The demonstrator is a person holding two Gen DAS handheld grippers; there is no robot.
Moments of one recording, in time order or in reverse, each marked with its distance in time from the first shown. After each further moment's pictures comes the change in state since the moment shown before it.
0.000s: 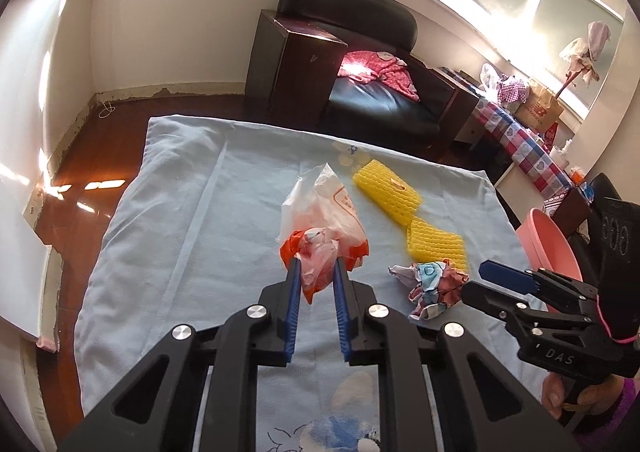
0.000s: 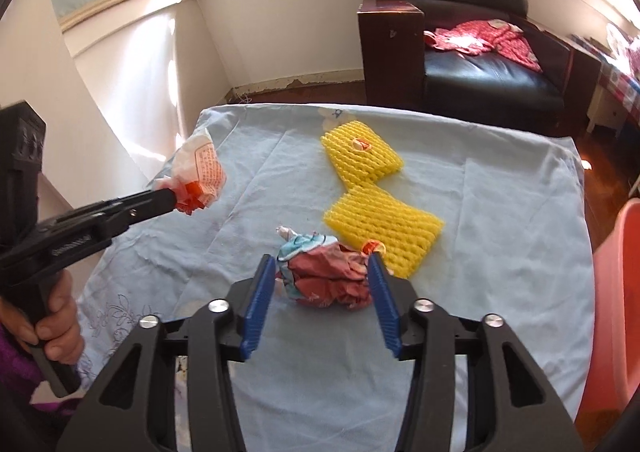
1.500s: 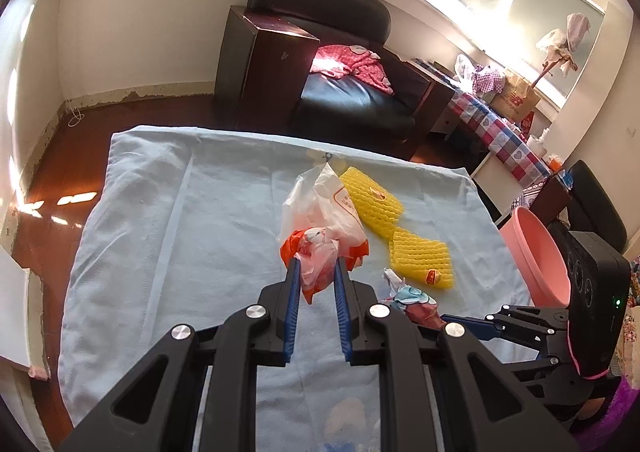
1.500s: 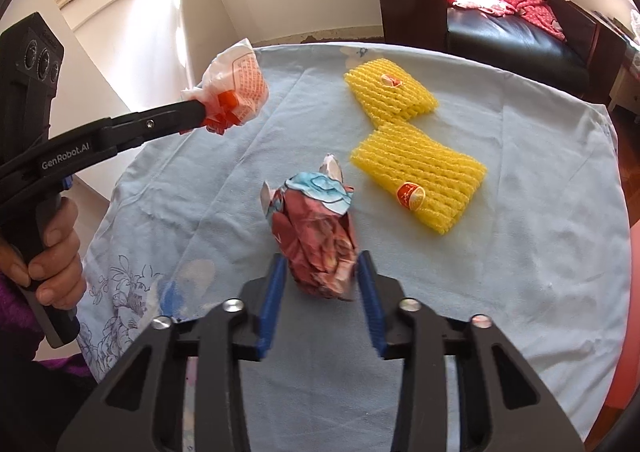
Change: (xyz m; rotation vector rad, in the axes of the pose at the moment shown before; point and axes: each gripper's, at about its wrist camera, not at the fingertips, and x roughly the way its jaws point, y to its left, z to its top) left arm 0.015 -0.001 0.020 0.049 0.019 -0.089; right arm 0.016 0.009 -0.020 0.012 0.158 0.065
